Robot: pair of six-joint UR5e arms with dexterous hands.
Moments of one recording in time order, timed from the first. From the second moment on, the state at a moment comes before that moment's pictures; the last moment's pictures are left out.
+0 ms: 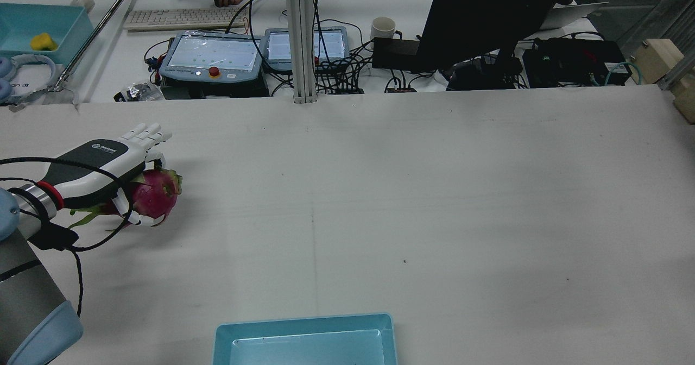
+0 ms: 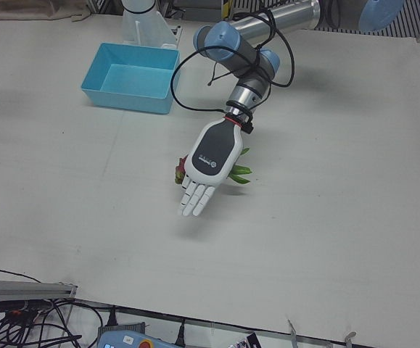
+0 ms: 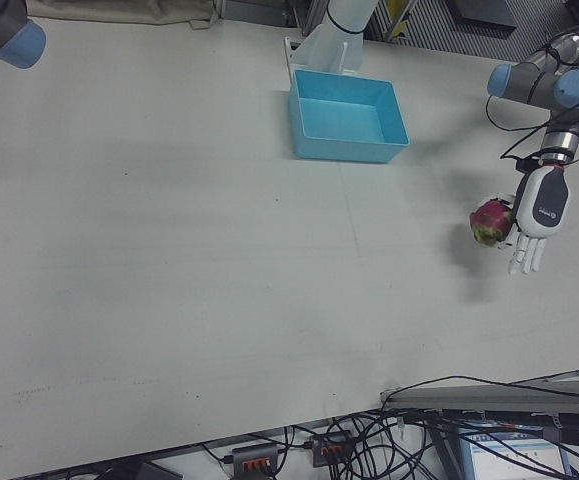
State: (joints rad) left arm -0.78 -1.94 -1.88 0.69 1.35 1.63; right arm 1.51 -1.55 1.57 -3.29 -1.46 0.11
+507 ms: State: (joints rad) left arm -0.77 -2.21 -2.09 1.02 1.55 1.63; right arm 1.51 -1.55 1.57 -3.30 -1.46 0.11
